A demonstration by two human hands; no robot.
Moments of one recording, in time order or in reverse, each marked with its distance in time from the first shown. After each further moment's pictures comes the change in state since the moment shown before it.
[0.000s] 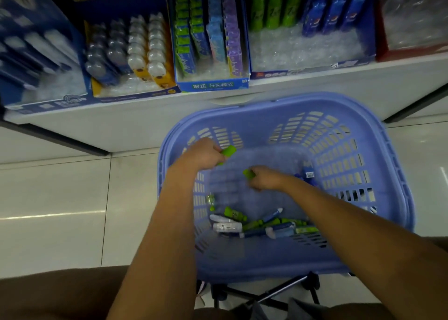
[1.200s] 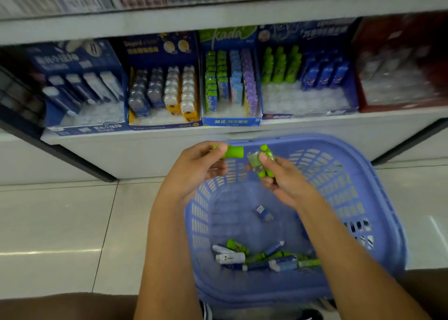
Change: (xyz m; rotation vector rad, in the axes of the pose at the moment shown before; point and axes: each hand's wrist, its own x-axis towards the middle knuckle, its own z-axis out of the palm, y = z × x) left_hand -0.099 0.019 -0.045 -0.990 0.144 0.326; right_hand -0.098 -0.050 -0.058 1.322 0.049 -0.512
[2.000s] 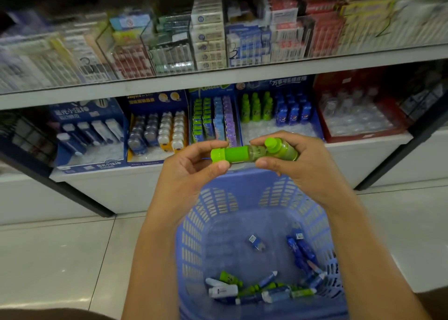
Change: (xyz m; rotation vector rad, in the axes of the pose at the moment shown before) left_hand -0.049 0.061 0.038 0.038 -0.081 0.441; right_hand -0.089 -0.133 0.028 -0.611 -0.001 -0.580
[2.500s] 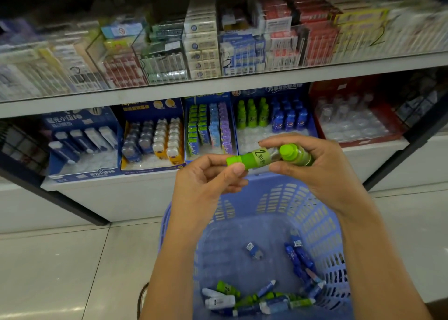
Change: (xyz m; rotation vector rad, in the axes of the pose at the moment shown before) left_hand 0.005 -0.009 0.034 -0.095 0.094 -0.004; right_hand -0.003 -0.006 -0.021 -0.038 0.019 -0.077
